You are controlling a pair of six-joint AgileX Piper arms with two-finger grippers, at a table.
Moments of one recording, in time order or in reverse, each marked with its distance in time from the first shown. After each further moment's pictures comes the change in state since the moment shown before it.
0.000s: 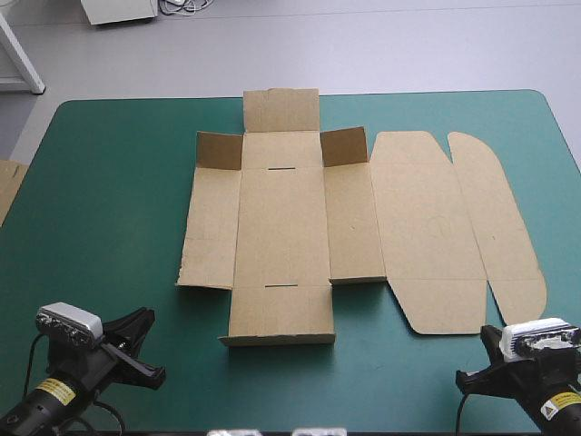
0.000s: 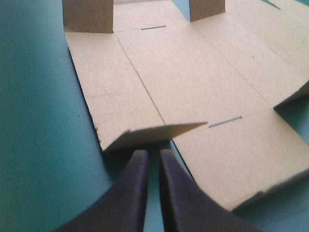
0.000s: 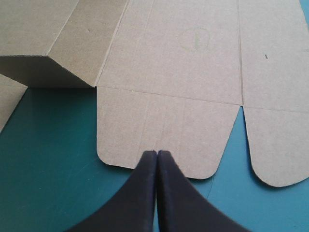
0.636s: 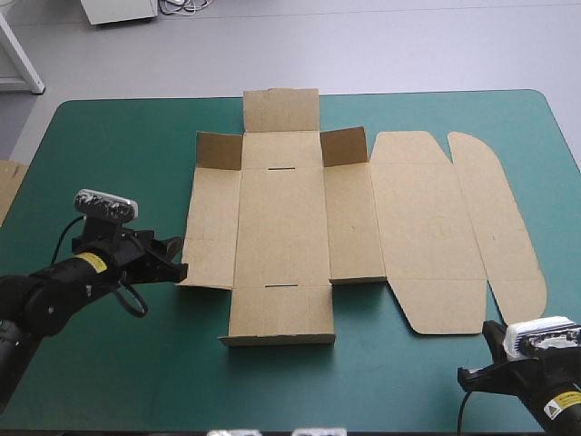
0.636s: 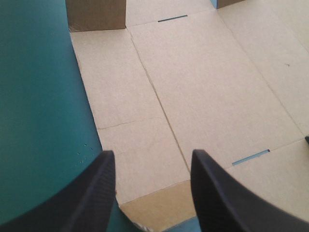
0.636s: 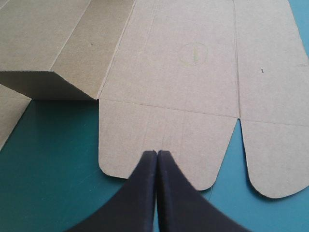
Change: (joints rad) left arm 0.000 0.631 -0.441 0.072 0.065 -0.037; right arm 0.000 0.000 -0.022 0.000 -0.012 -0.002
